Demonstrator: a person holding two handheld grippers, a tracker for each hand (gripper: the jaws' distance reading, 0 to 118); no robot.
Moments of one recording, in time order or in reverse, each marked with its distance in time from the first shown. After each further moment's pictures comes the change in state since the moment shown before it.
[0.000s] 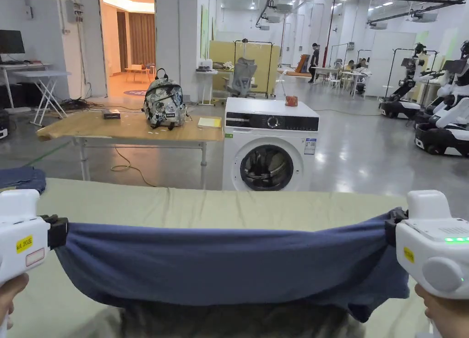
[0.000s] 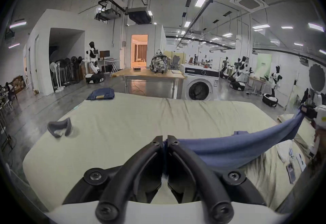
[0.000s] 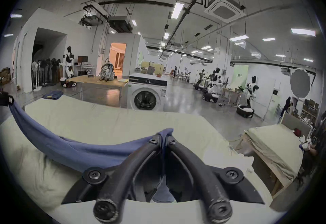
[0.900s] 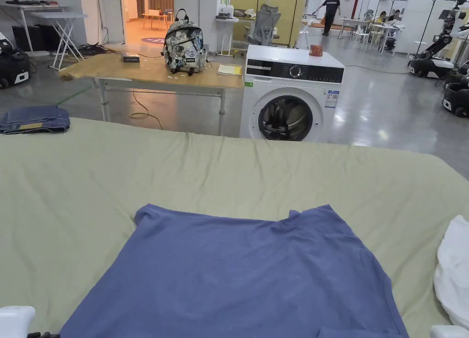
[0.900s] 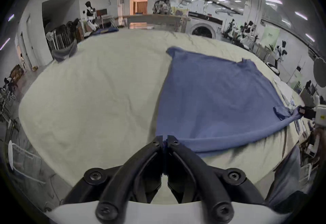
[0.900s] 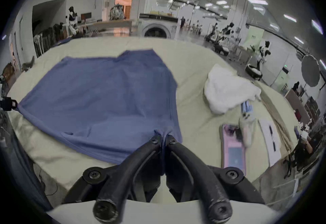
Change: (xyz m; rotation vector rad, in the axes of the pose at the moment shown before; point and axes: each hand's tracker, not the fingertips) left arm -0.030 -0.231 0.068 -0.439 0.016 0.029; right arm -0.005 -0.218 0.087 -0.525 0.069 0.042
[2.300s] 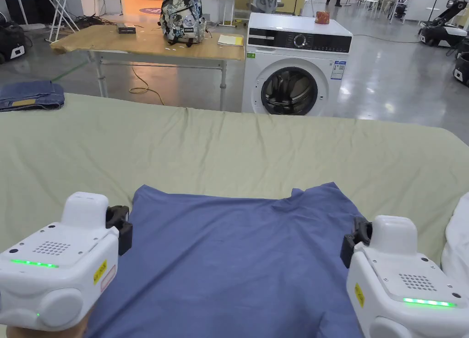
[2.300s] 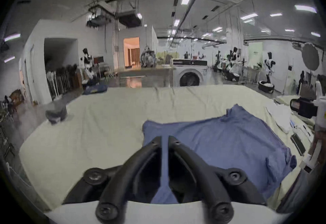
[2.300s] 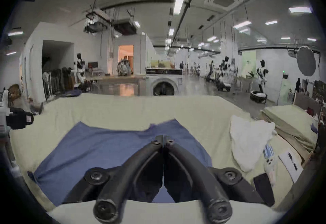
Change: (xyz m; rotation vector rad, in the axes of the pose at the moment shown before) left arm 0.118 0.102 0.006 0.478 -0.005 -0.144; right arm -0.104 0.105 0.019 0.545 0.073 -0.122
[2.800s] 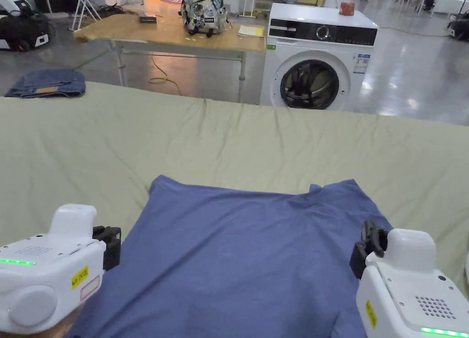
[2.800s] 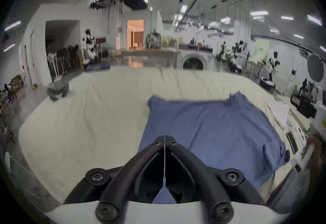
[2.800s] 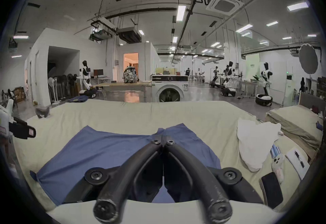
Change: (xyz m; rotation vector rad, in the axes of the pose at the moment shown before) left arm -0.053 -0.028 0.016 -0.276 -0.019 0.098; right arm 0.006 -0.022 0.008 0.042 0.049 -0.010
